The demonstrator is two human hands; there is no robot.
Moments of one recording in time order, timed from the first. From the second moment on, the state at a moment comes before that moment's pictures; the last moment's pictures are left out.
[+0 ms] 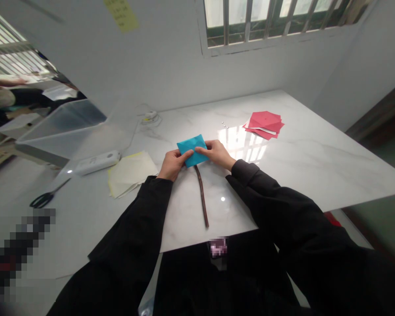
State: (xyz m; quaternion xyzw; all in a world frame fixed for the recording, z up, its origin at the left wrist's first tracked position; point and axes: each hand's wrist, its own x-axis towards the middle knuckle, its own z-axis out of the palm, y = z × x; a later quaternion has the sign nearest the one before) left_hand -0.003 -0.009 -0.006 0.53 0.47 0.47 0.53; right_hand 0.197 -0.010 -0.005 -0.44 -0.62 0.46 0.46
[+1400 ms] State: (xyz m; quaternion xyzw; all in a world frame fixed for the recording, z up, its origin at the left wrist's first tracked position) left_hand -0.012 -0.004 -0.019 0.52 0.46 0.52 0.50; right_hand 0.253 0.023 -0.030 -0.66 -0.58 0.14 0.45
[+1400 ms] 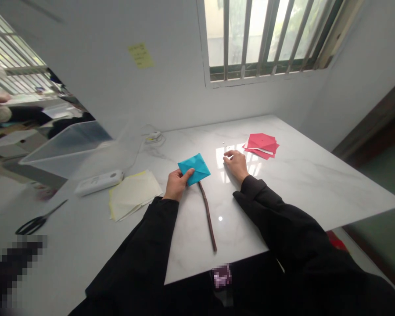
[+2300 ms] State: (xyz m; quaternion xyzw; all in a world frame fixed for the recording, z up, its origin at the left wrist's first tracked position) left_hand -0.009 -0.010 -0.014 0.51 0.46 0.51 0.52; right_hand 0.280 0.055 -0.037 -0.62 -0.50 0.25 0.55
